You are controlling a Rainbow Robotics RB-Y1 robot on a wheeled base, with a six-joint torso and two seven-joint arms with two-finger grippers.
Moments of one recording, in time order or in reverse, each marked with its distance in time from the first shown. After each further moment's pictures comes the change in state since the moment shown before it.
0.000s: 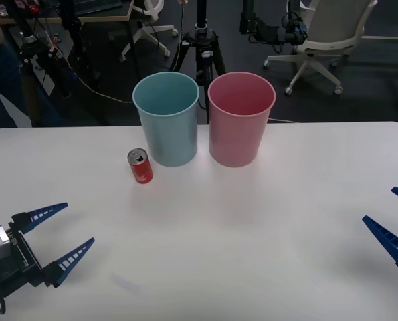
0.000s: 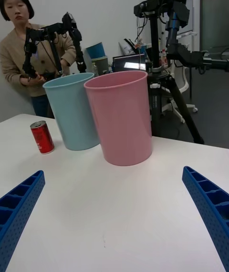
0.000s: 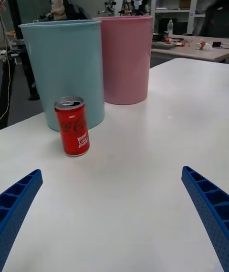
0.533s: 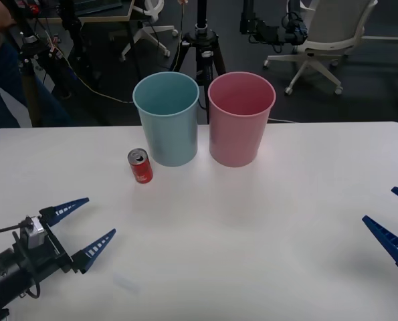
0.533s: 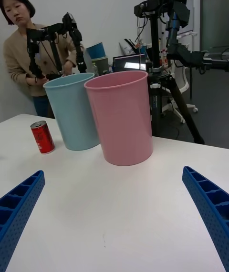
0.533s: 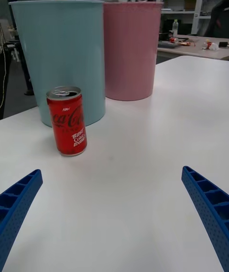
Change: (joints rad) right arm 0.000 0.000 0.000 0.000 0.000 0.000 0.000; left arm -0.142 -0.093 -0.024 0.168 -0.065 0.025 -0.064
